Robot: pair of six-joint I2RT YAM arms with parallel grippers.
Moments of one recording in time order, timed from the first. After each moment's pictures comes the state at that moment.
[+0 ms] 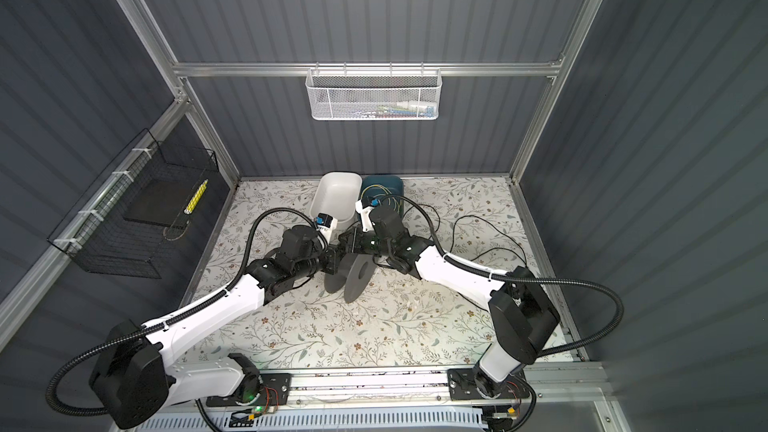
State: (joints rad) left arm -0.65 1.26 0.83 -0.18 0.07 -0.31; right arm 0.78 1.60 1.13 0.04 -0.29 0.78
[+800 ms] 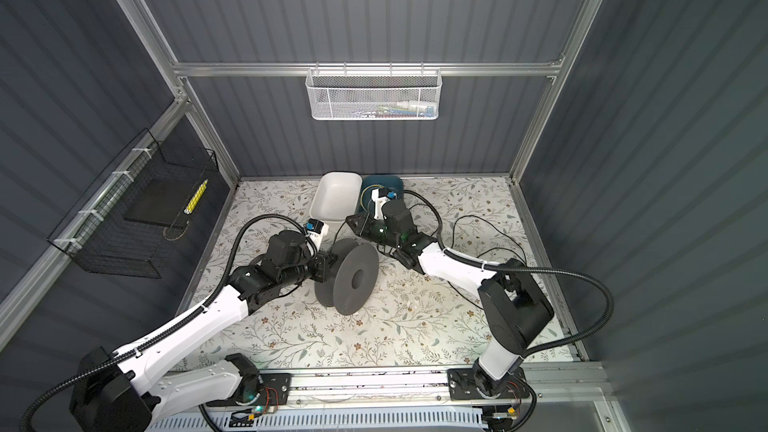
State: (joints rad) left arm -0.65 1.11 0.81 -0.34 0.08 -0.30; right arm 0.68 1.68 1.08 0.35 -0.27 0.99
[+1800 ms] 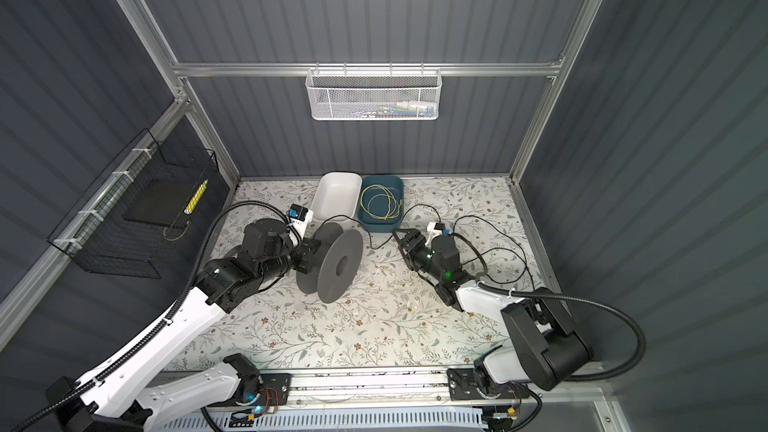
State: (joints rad) left arm -0.65 1.03 1.05 -0.59 -0.05 -0.17; right arm 0.51 1.45 0.49 0.71 -0.25 1.42
